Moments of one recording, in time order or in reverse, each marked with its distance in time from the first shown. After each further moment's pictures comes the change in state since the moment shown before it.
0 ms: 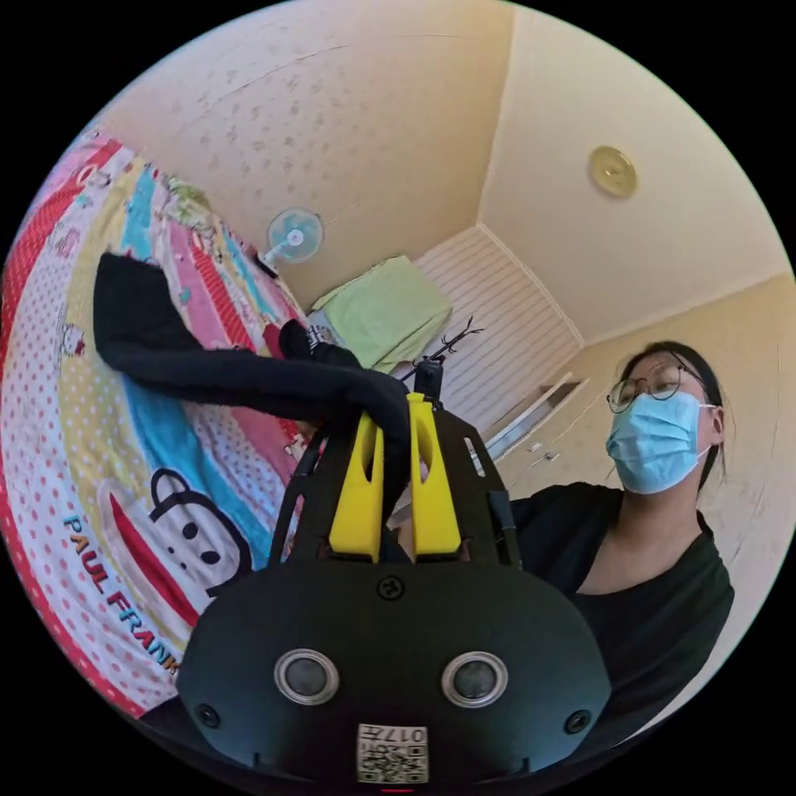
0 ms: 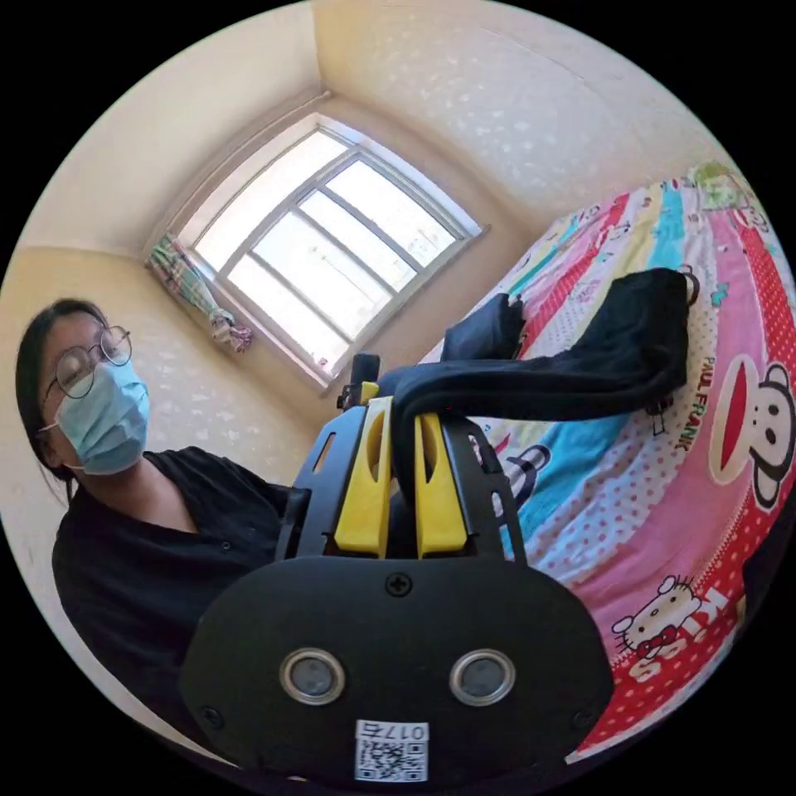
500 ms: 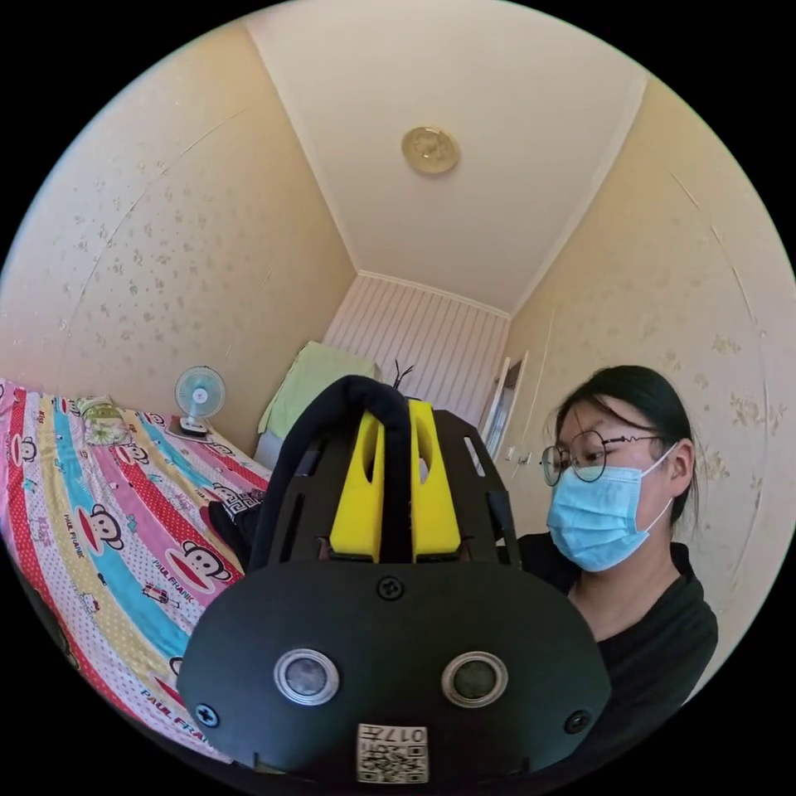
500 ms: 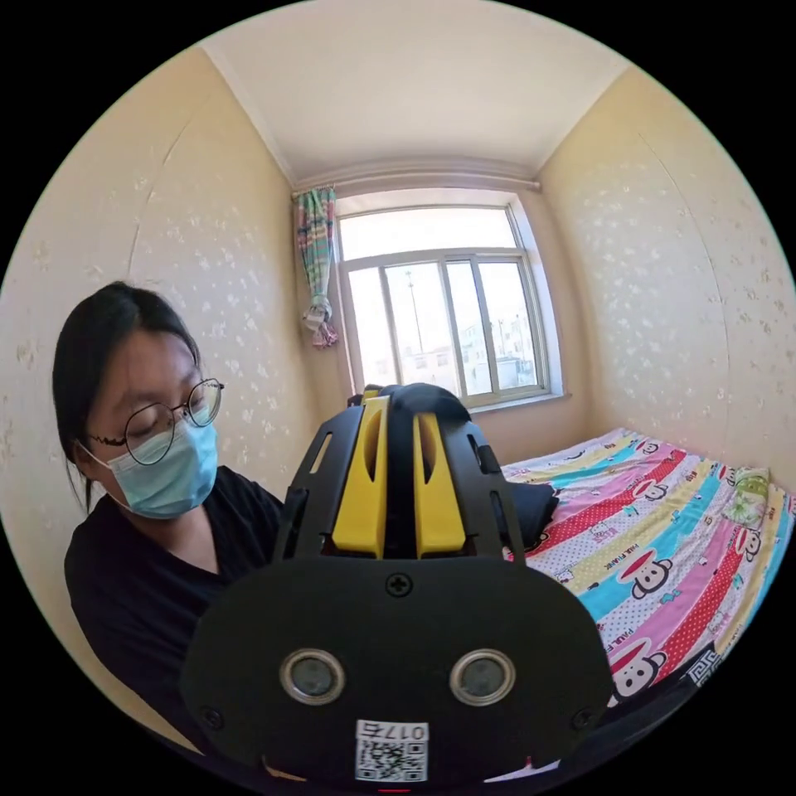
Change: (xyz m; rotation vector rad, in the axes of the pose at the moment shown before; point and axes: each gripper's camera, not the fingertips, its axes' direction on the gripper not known) left arm 0.262 -0.131 -0.001 0.184 -0.013 0.356; right arm -0.243 -0.220 -0.135 0.177 0.002 -0.442
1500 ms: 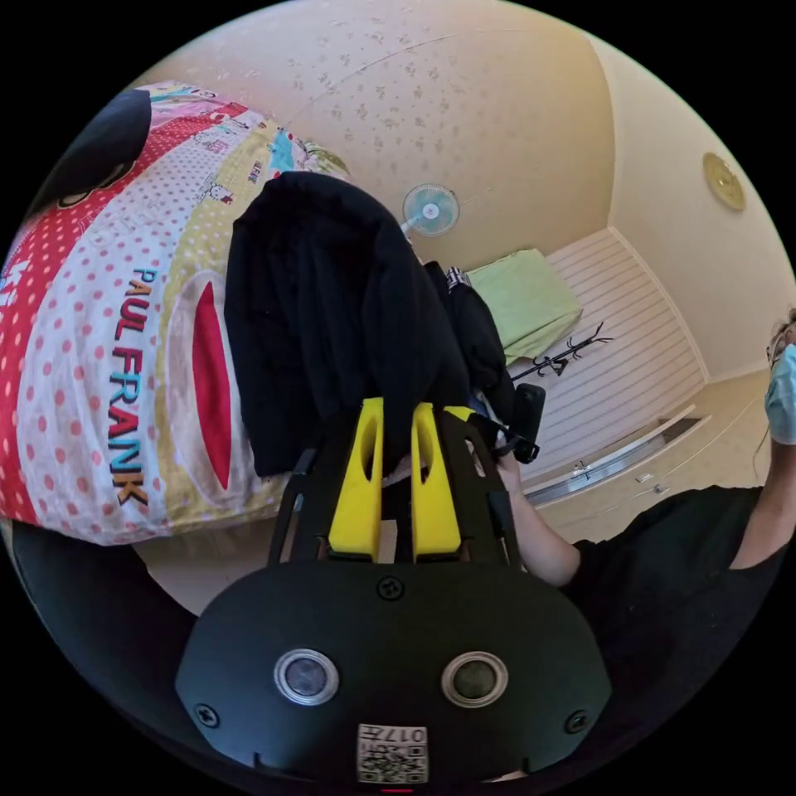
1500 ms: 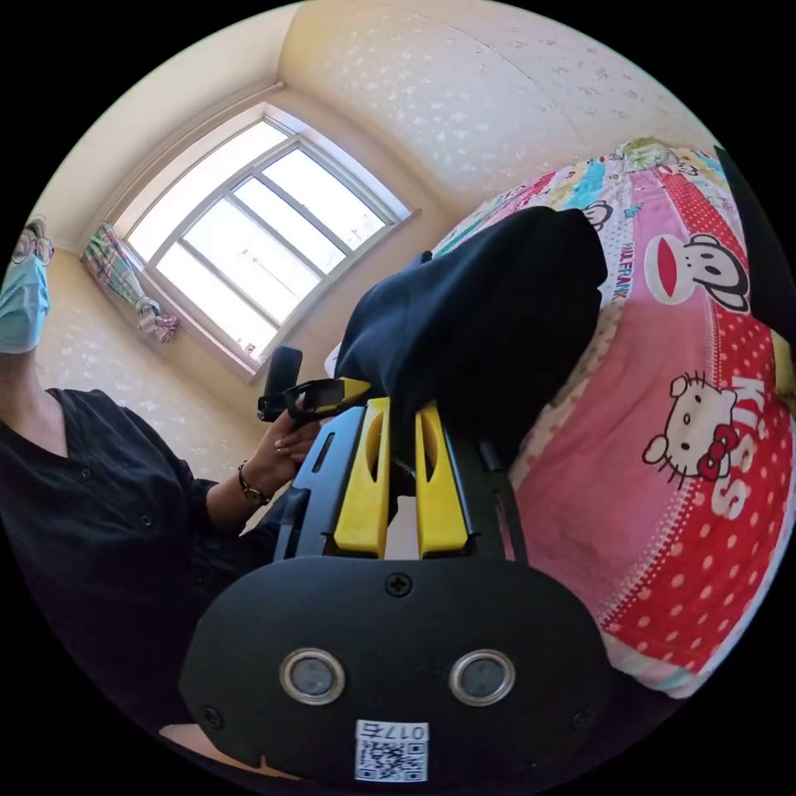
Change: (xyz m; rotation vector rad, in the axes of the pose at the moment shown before) left arm -0.267 0.468 0.023 -0.360 -0.452 -0.619; right arm 0.150 0.469 0.119 -0.245 0.262 0.679
